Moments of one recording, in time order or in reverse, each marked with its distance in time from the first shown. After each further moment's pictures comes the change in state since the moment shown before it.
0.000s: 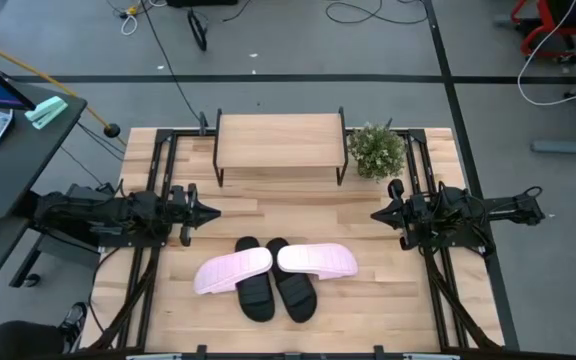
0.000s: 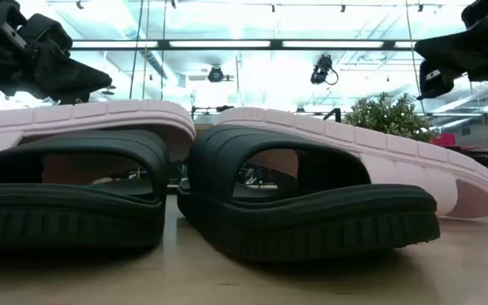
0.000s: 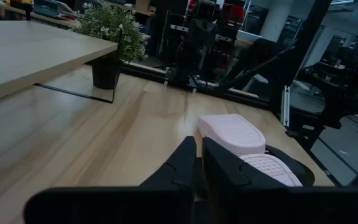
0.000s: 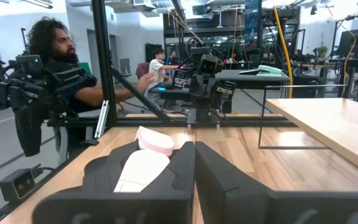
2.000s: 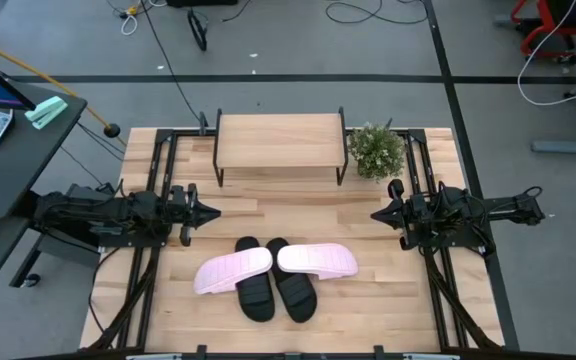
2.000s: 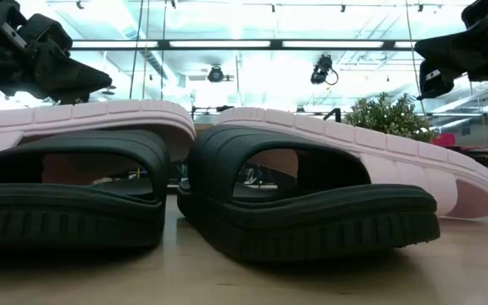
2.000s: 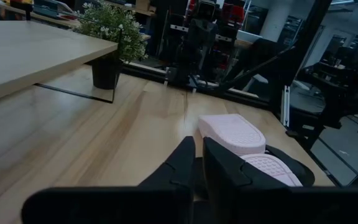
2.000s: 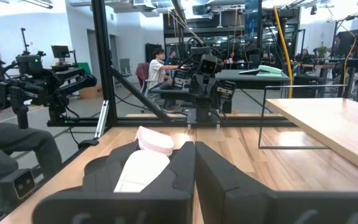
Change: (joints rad) left arm 0.000 0.000 0.000 0.000 0.000 0.000; right arm 0.000 0.000 0.000 0.000 0.000 0.000
